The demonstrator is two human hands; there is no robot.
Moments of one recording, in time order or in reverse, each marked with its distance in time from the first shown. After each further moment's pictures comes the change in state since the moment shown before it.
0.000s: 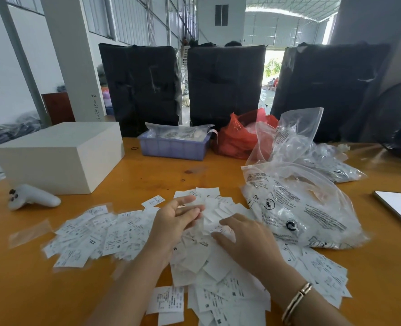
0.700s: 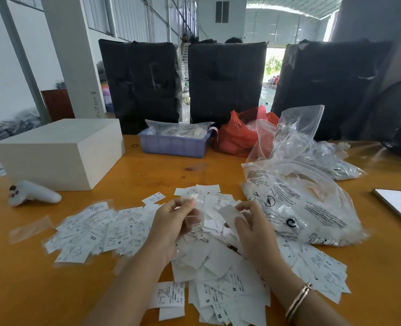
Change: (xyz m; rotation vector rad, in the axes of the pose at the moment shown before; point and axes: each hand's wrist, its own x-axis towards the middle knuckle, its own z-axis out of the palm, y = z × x) left_hand -0.005 0.005 0.004 -0.118 0.121 -0.162; right_hand -0.007 -0.001 0.005 0.790 0.216 0.325
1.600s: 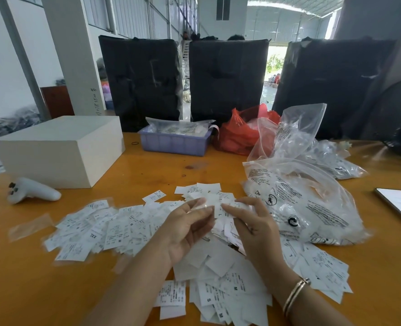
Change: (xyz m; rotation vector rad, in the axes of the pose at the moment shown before) left_hand -0.003 0.001 0.008 -0.345 -0.282 -0.265; right_hand 0.002 0.010 0.002 -0.197 0.189 -0.487
